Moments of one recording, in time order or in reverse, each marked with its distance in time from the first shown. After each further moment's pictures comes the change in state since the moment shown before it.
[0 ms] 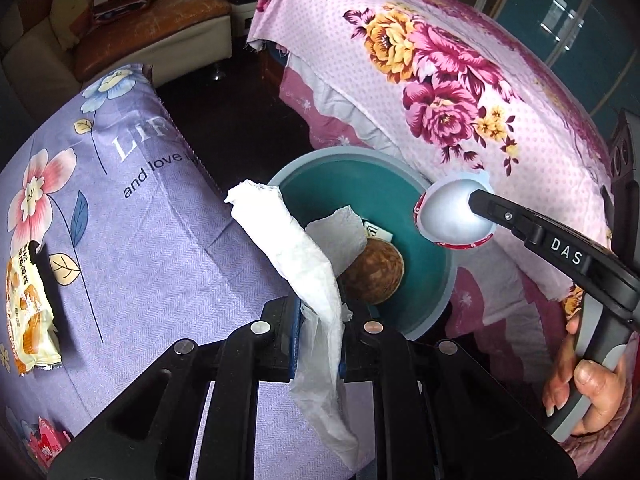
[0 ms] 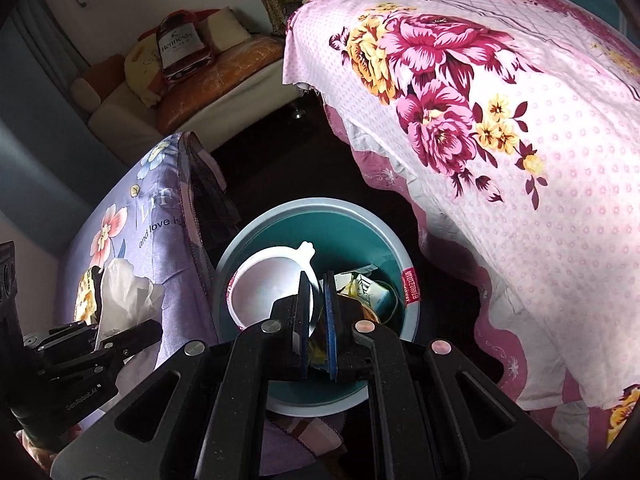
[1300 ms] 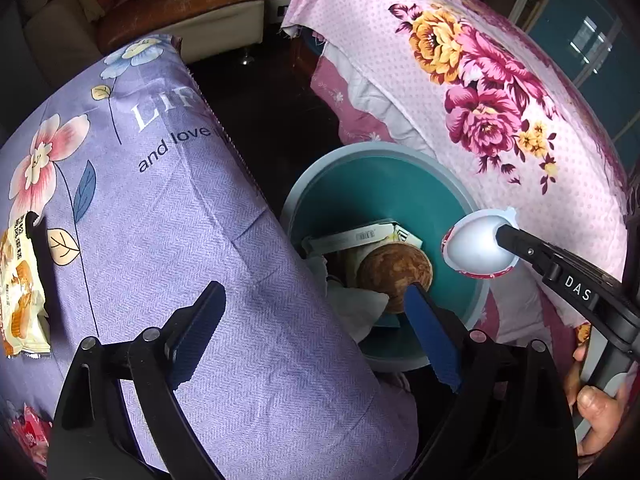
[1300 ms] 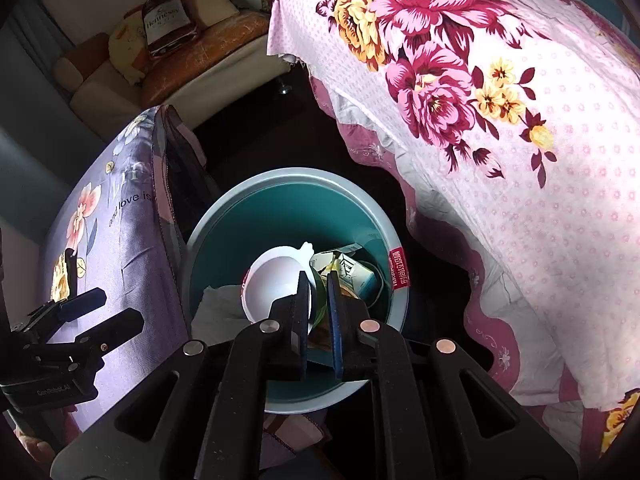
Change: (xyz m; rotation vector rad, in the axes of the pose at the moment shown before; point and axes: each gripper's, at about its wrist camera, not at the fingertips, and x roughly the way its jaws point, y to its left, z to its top) left arm 0.021 0.028 -0.003 -0.110 0.020 0.045; right arm 0.029 -0.003 -0.007 -0.021 0.089 -0.058
